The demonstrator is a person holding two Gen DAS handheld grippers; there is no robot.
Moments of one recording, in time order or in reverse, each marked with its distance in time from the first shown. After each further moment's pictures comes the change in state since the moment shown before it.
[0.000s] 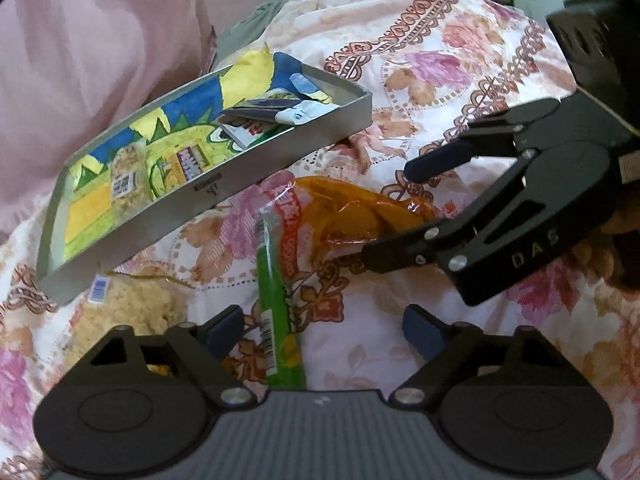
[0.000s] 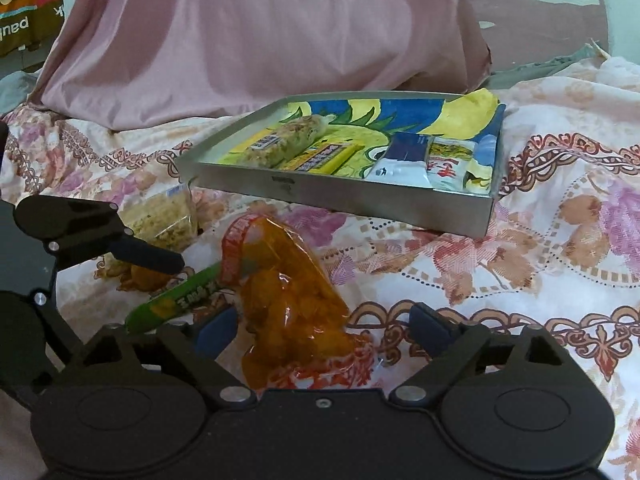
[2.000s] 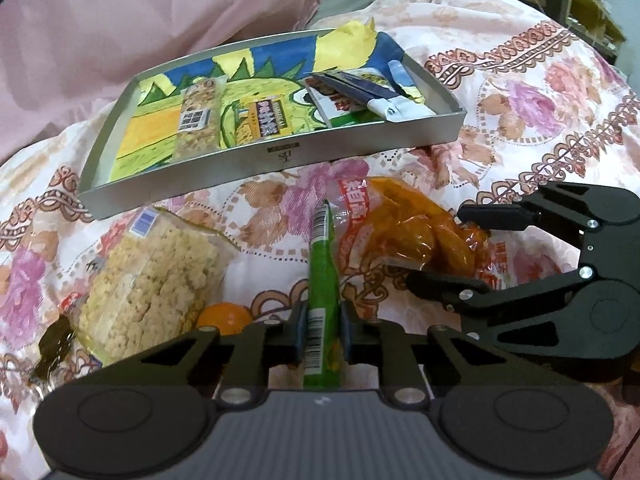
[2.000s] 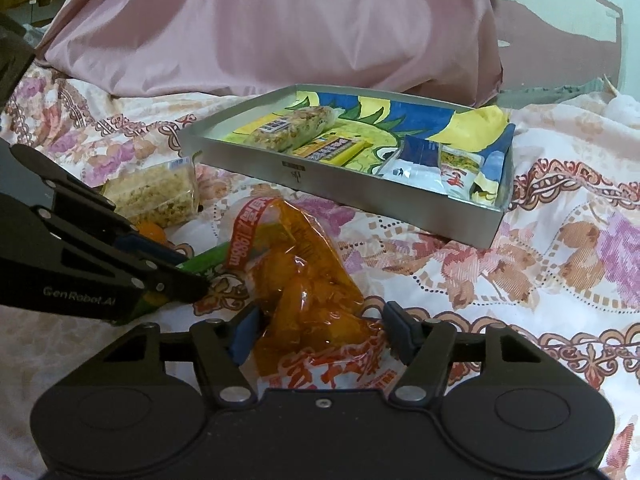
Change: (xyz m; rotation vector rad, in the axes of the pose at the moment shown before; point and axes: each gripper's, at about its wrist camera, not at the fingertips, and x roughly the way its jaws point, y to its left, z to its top) left arm -0.001 0.019 0.014 -0.335 0.114 0.116; right arm 0.003 0.022 -0.003 -0.127 0.019 -0.087
